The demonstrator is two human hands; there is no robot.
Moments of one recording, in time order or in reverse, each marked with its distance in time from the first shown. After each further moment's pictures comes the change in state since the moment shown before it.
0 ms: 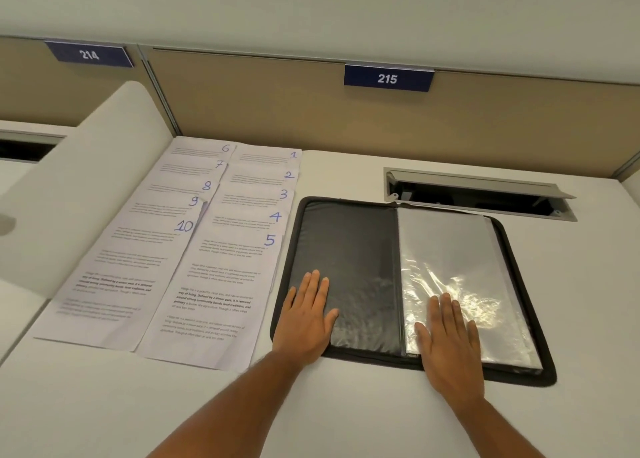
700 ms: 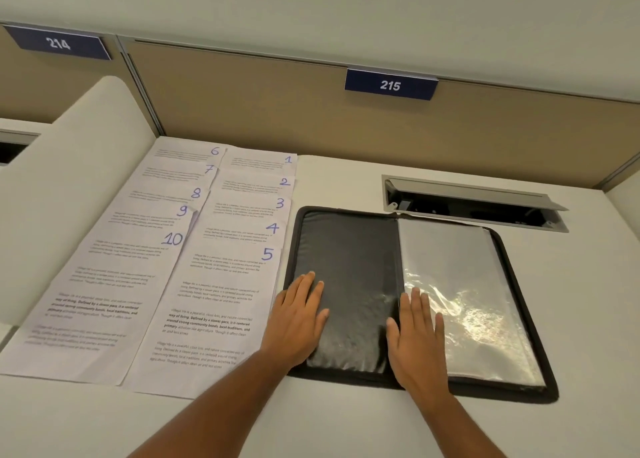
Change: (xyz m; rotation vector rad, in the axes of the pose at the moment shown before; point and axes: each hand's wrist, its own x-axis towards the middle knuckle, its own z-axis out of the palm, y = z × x) left_hand 0.031 -0.036 -0.022 -0.002 0.117 0.111; right_hand 0.033 -0.087 -0.017 0.054 -0.079 0.060
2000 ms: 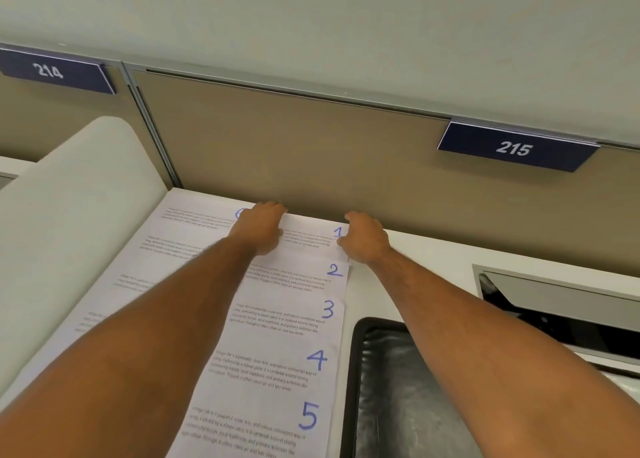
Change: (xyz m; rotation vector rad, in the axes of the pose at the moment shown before) left_hand 0.351 -0.284 -0.098 0.036 -0.031 -0.201; right_hand 0.434 -0.282 -0.005 0.164 -0.179 -0.167
